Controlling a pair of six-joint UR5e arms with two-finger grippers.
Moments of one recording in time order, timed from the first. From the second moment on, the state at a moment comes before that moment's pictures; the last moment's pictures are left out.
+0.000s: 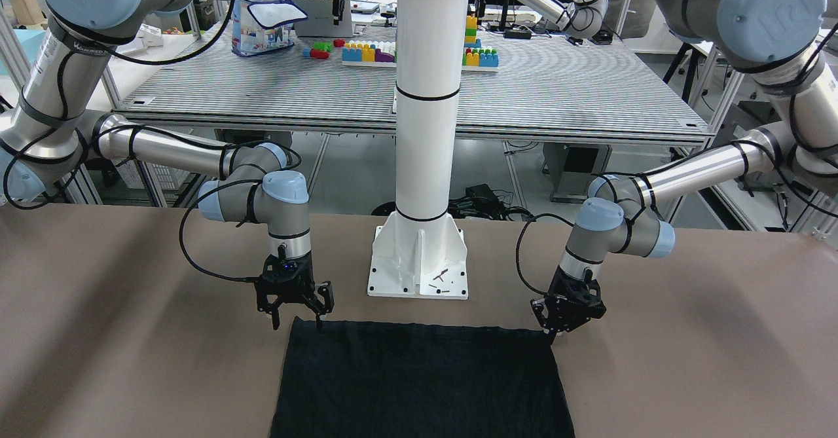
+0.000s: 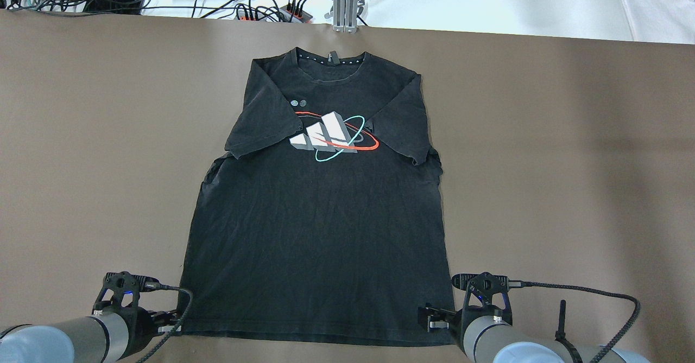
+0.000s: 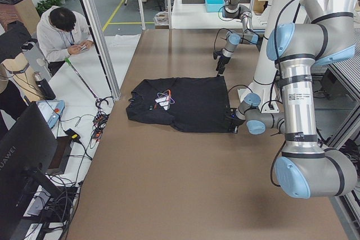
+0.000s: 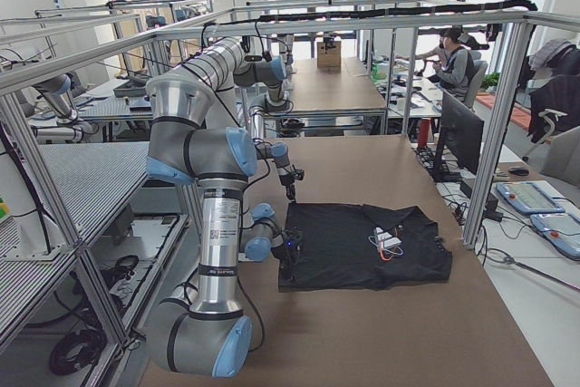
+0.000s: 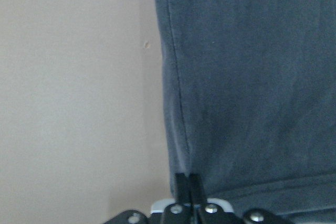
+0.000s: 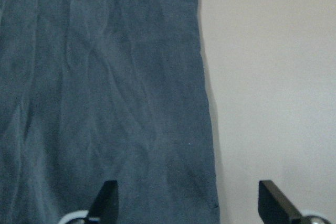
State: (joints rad) left arm -0.16 -1.48 -2.05 -2.16 -1.43 -1.42; right arm 0.16 -1.49 2.14 -1.37 1.33 1.49
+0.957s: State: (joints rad) left arm -0.16 -1.48 -2.06 -2.16 -1.43 -1.42; right arm 0.07 -1.55 2.13 -1.37 1.30 1.55
